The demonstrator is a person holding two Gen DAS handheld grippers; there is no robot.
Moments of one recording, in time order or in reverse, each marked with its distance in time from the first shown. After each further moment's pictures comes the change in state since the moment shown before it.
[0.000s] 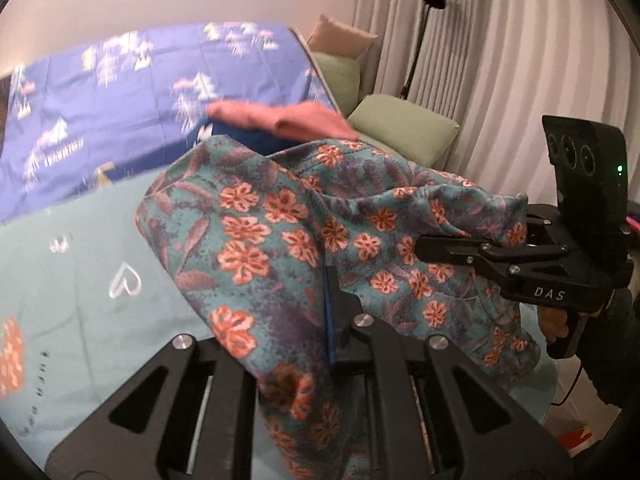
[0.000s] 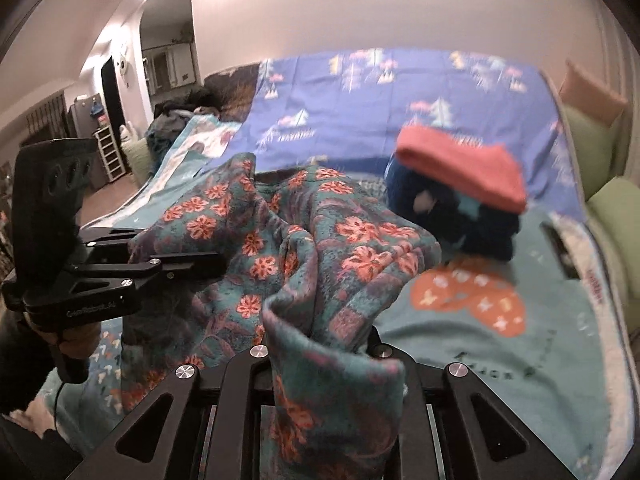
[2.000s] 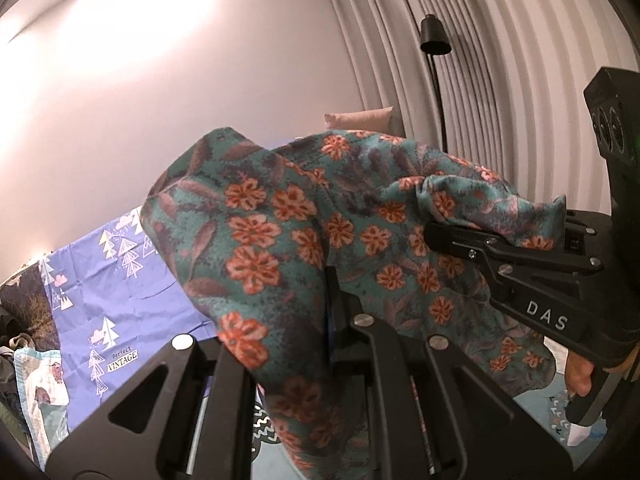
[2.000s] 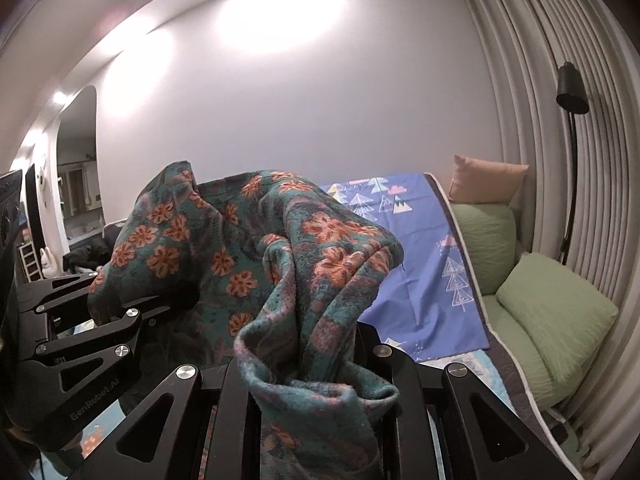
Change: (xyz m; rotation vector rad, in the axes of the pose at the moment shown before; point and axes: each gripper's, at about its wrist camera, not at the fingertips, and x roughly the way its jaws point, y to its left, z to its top) left arm 0.050 -0.063 0.289 0.286 -0.239 0.270; right arm -0.045 -0.163 0.236 0.186 -0.359 -0.278
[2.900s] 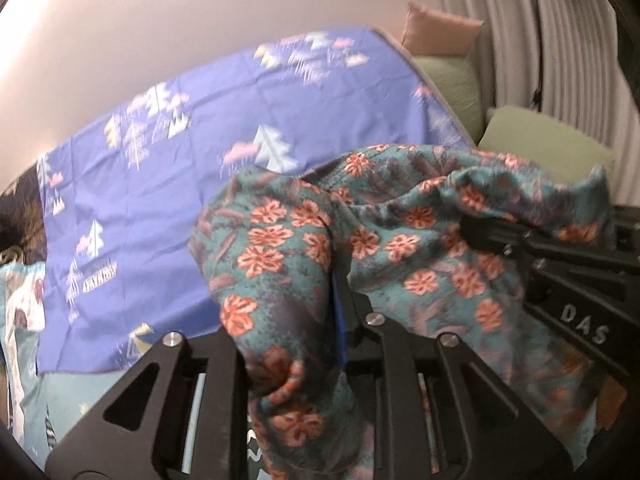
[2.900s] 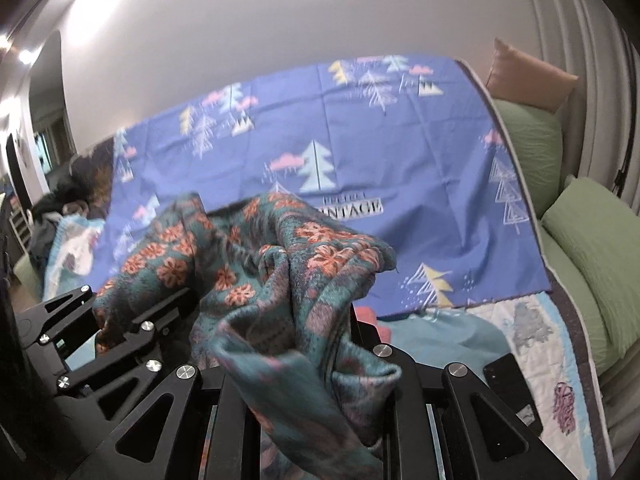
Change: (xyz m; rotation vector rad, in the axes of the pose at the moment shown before) left arm 0.236 0.049 -0.119 -0.154 0.302 0.159; right arm 0.263 -0.017 -0.095 -0.009 0.356 -0.005
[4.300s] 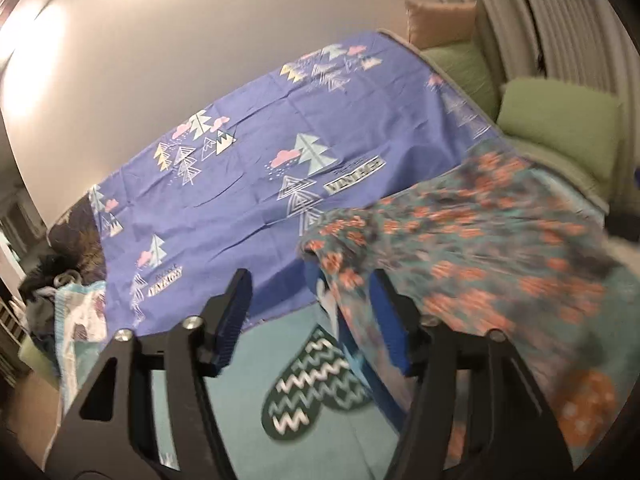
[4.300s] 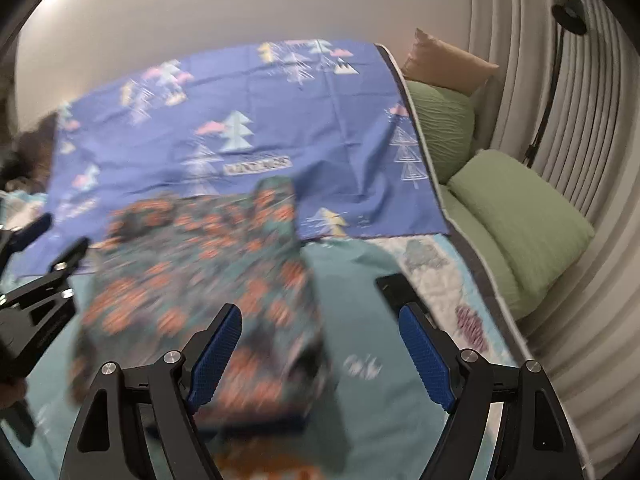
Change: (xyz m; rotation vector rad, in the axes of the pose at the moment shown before) left arm -0.099 0.005 -0.055 0.116 -0.081 0.160; right arm -0.137 -0.015 -0.097 0.049 0.019 -0.232
